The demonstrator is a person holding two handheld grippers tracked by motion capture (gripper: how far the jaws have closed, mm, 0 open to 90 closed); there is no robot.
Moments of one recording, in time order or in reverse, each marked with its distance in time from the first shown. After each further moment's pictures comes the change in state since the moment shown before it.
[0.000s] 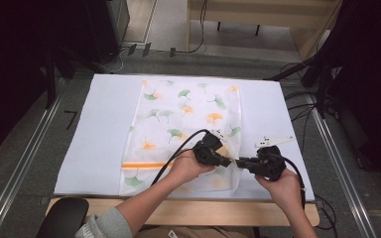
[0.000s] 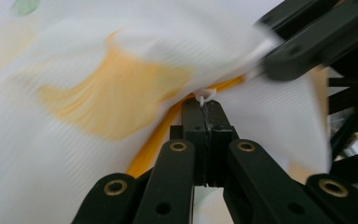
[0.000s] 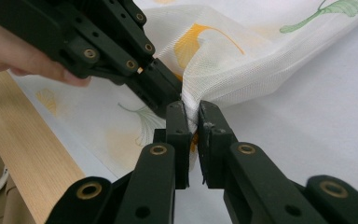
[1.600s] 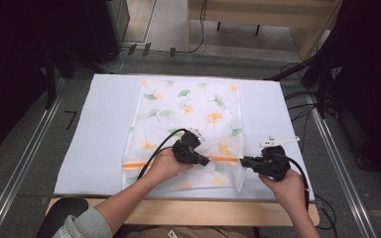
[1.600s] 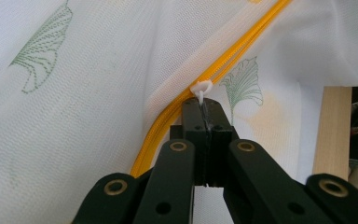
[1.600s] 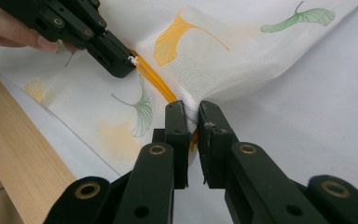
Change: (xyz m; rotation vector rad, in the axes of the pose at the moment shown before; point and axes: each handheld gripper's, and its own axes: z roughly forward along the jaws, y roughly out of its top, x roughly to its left) left arm 0.028 -0.038 -0.030 0.035 0.015 -0.065; right arm -0.008 -0.004 -0.004 -0.007 -0.025 0.013
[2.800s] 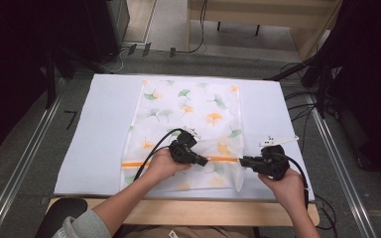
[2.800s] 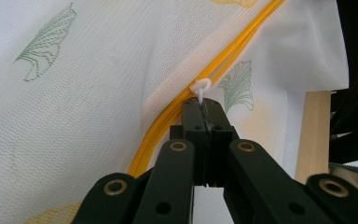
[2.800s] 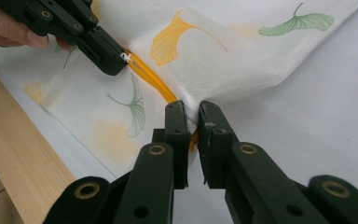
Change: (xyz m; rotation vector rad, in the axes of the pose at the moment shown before) left arm 0.004 -0.004 -0.007 -0.025 -0.045 -0.030; right arm -0.002 0.000 0.002 0.001 0.010 0.003
